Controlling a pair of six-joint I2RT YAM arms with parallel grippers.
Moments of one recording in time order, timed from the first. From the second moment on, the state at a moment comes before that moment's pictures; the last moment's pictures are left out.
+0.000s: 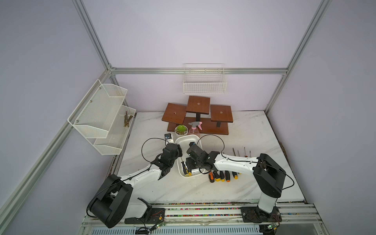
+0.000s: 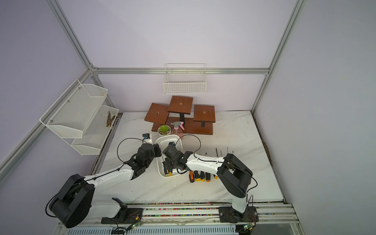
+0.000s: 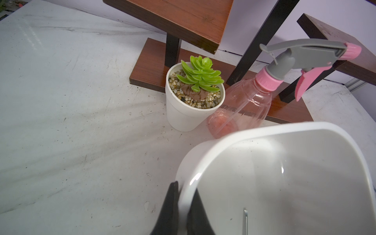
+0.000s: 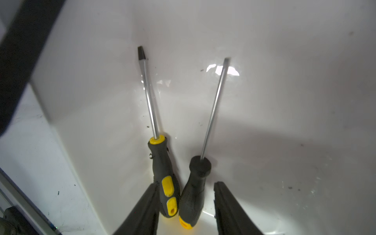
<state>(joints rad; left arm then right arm) -0.54 1.34 0.60 0.24 -0.39 -0.49 0.97 1.83 1.22 -0.32 0.08 0.68</state>
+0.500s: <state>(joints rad) -0.54 1.34 0.60 0.24 -0.39 -0.49 0.97 1.95 1.34 -0.38 0.11 0.68</state>
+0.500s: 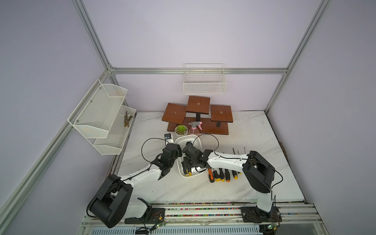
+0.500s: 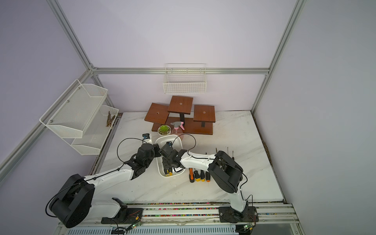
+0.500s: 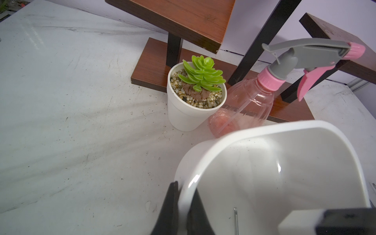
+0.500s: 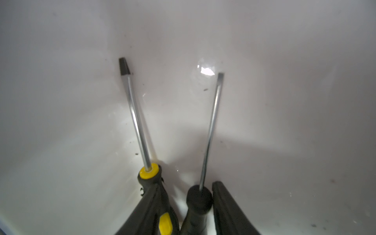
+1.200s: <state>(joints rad) -0.54 1.34 0.60 0.24 -0.39 -0.49 0.97 1.97 1.36 -0.42 0.16 0.65</state>
